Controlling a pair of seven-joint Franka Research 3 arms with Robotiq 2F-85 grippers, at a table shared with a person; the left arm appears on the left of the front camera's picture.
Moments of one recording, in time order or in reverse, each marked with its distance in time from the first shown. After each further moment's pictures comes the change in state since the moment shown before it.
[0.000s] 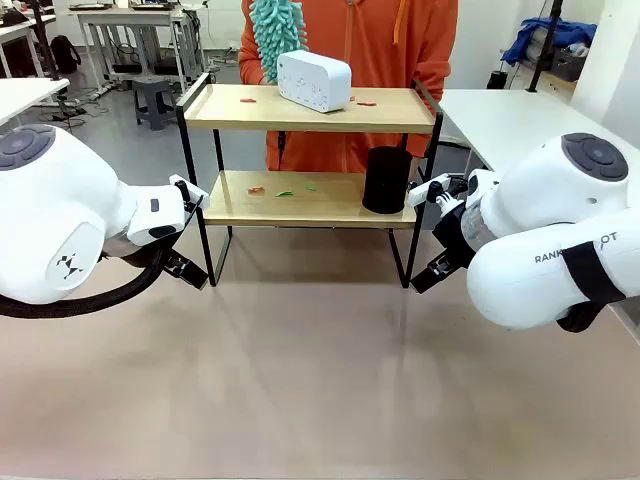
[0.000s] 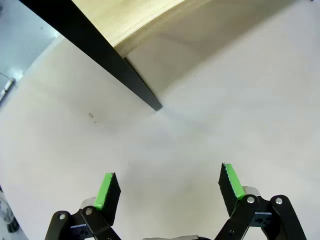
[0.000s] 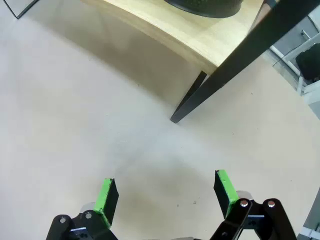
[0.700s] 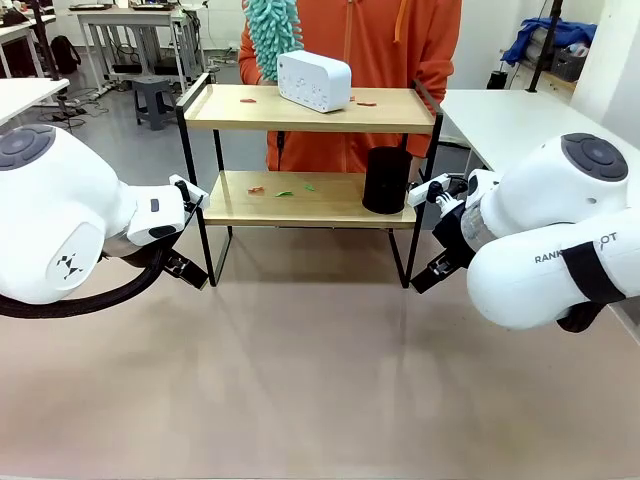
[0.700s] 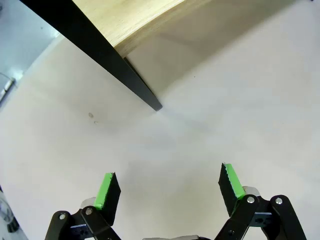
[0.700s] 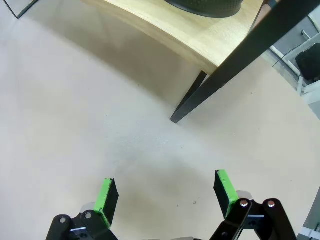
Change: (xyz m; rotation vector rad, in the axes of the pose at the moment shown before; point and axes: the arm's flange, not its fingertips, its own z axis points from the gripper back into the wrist) left arm 0.000 0.000 0.000 0.000 0.000 0.001; right arm 0.000 0.000 0.000 0.000 0.000 0.001
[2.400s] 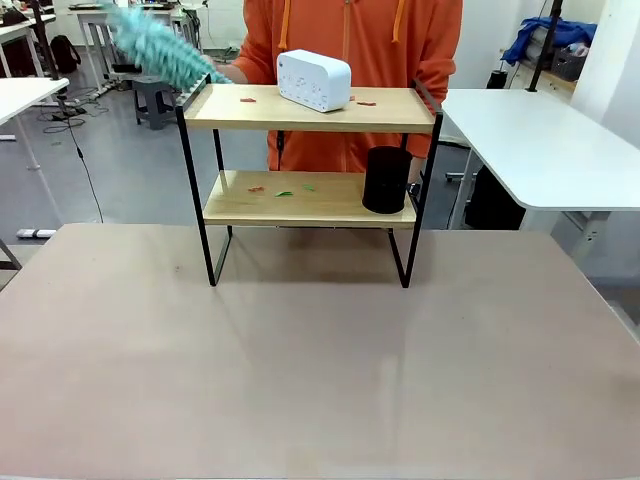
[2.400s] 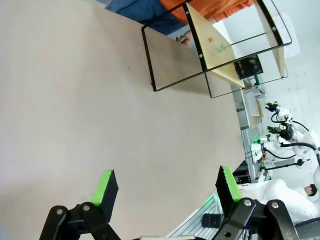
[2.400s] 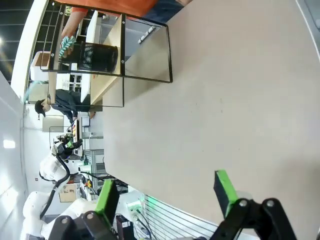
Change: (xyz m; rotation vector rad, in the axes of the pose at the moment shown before) left arm -0.219 0.233 0.138 -0.650 -0.317 0.789; right arm -0.249 -0.221 0.182 0.677 -0.208 -1.054
